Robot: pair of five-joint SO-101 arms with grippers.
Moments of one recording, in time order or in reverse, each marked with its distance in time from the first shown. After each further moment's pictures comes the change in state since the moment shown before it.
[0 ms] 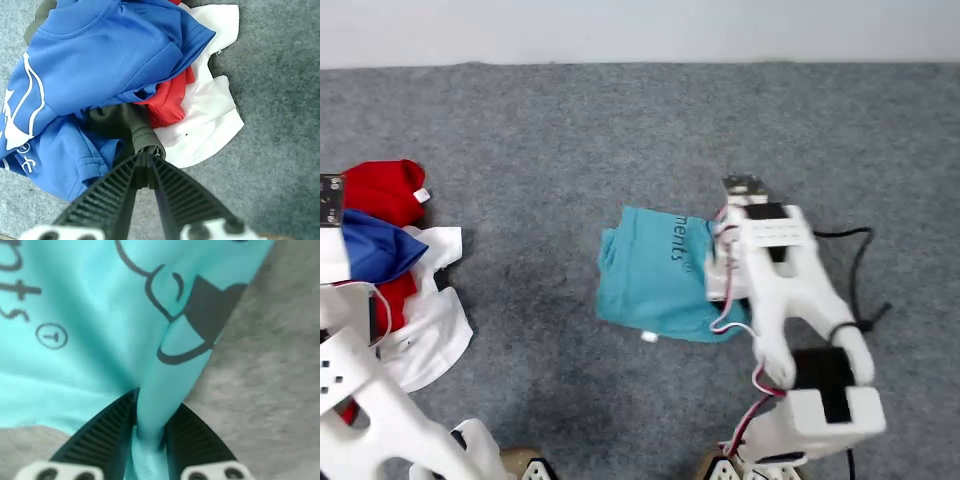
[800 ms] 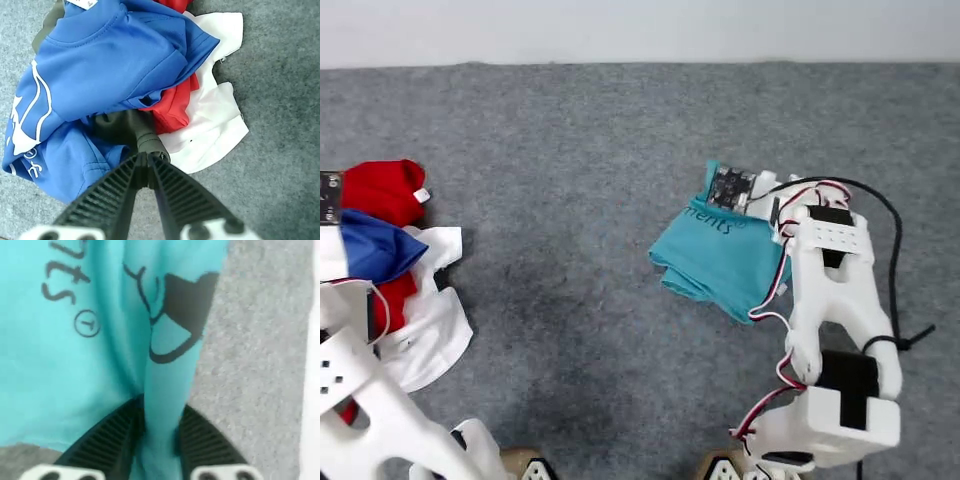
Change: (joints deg) left arm 0.0 0.0 0.0 -1.8 -0.3; right arm 12.7 -0.3 0.2 -40.4 77.4
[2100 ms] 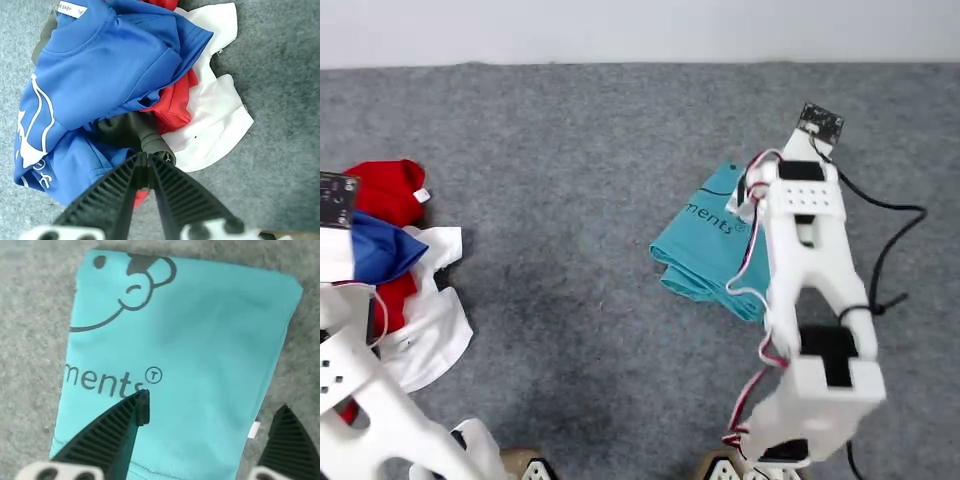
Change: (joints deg) left arm 0.0 0.0 0.2 0.0 -6.7; right arm -9.0 11.7 -25.4 36.4 -107.7
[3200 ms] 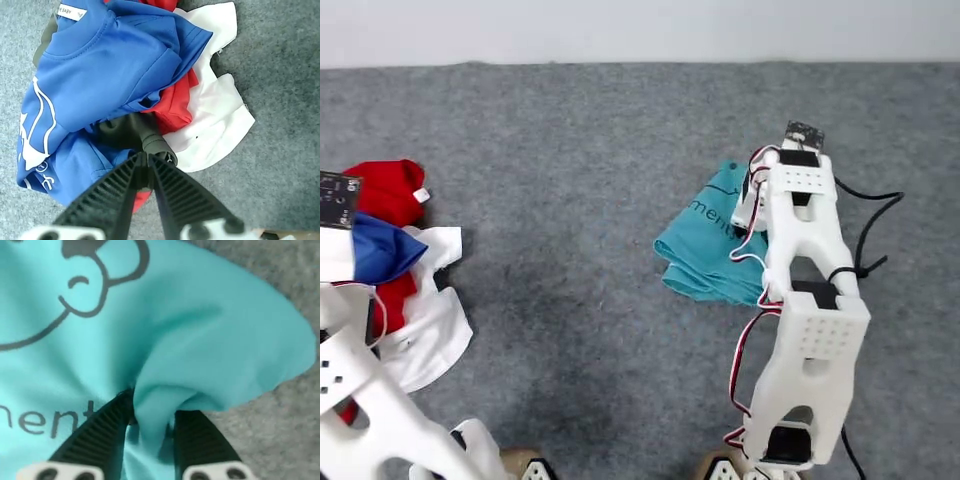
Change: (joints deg) left arm 0.0 0.0 0.0 -0.2 -0.7; right arm 3.9 24.5 -18.5 6.3 12.6
